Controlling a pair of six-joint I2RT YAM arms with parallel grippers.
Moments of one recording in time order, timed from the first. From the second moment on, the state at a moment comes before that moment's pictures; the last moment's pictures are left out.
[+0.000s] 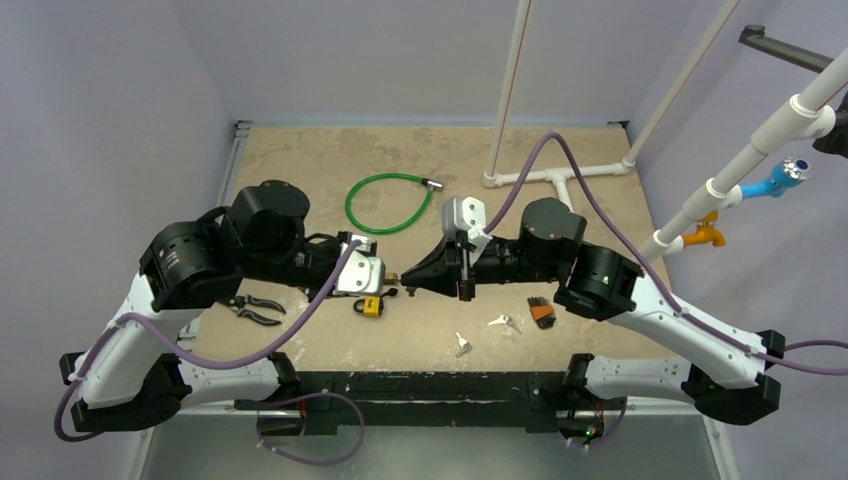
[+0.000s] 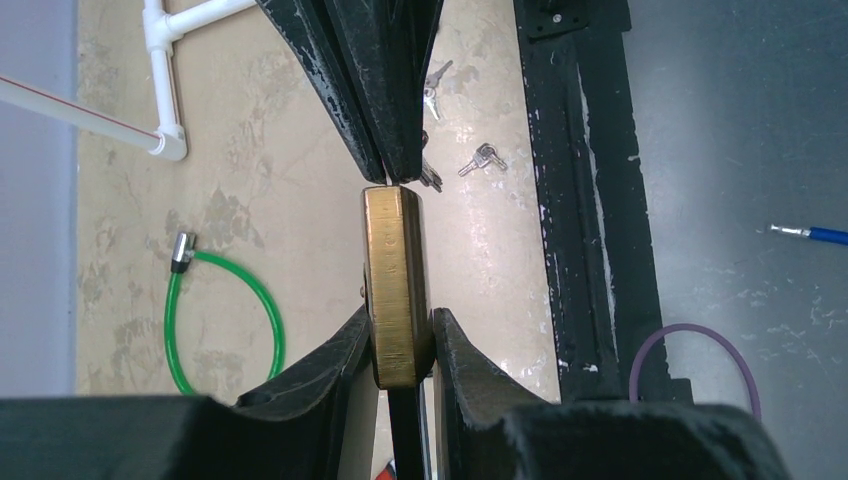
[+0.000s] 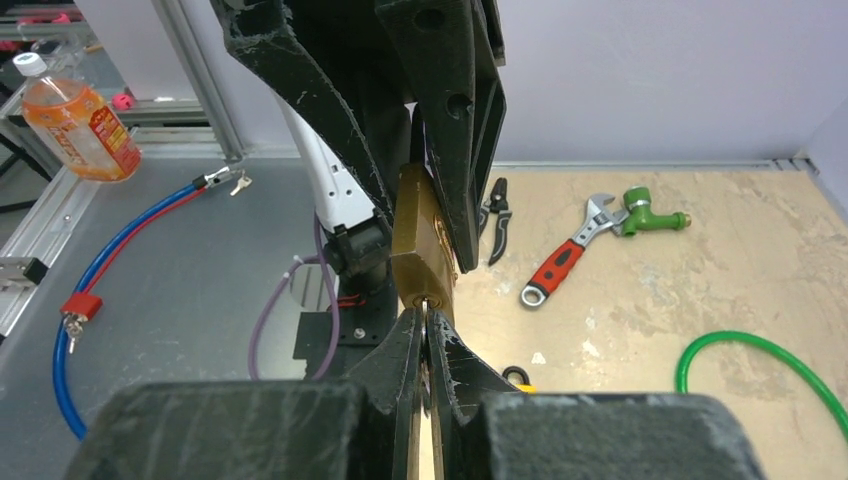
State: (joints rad) left arm -0.98 1.10 1.77 -1.30 0.39 0.60; right arm 1.10 1.06 1.32 -0.34 -0.43 -0.05
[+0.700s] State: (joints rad) left arm -1.05 1.05 1.77 -1.32 0.25 0.76; right arm 1.09 1.10 1.29 -0.23 -0.44 0.20
